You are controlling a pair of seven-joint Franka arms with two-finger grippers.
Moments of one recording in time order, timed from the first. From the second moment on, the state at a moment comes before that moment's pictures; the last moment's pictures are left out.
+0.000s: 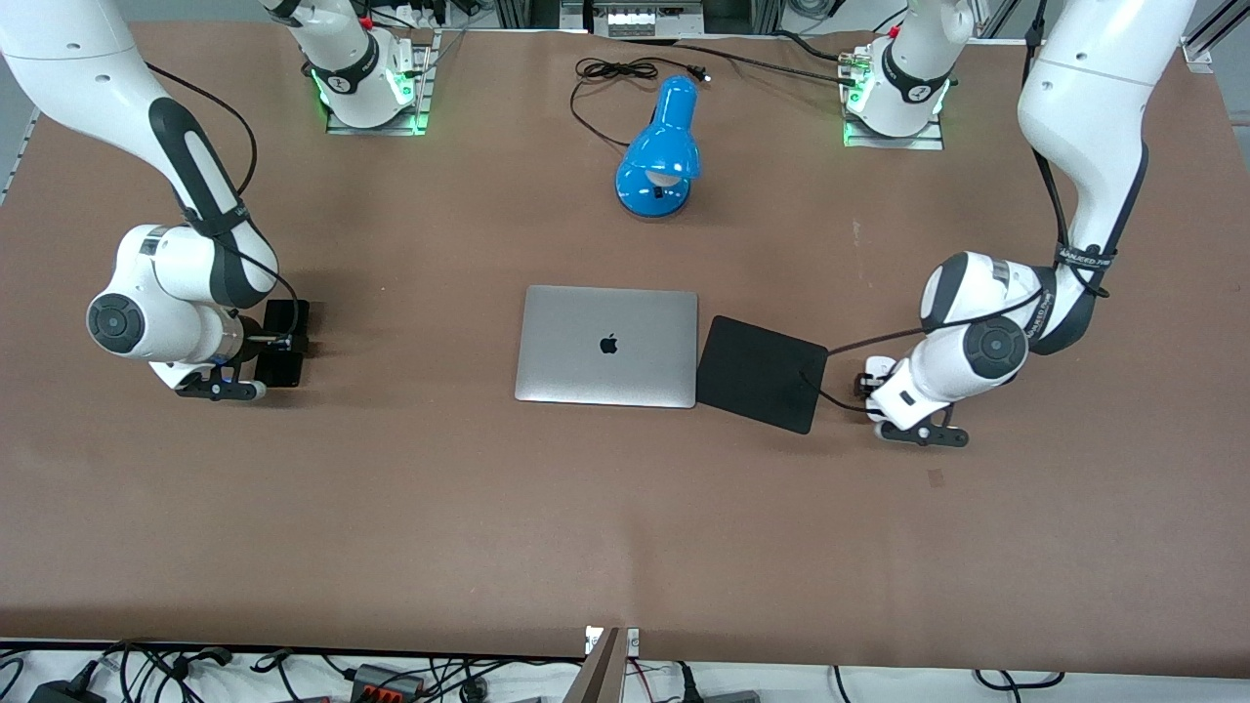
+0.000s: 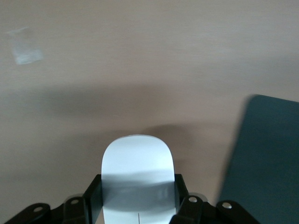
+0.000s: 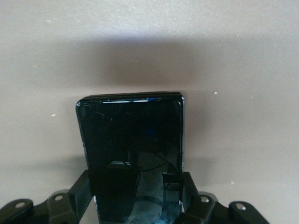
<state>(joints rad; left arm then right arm) 0.06 0.58 -0.26 -1.83 0.17 2.27 -0.19 -0.15 0.50 0.03 -2.01 -0.08 2.27 -0.02</state>
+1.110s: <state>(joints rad) -0.10 0.68 -0.36 -1.76 0.17 2.26 -0.45 0.23 0.52 0.07 -1.87 0.07 2.16 0.33</state>
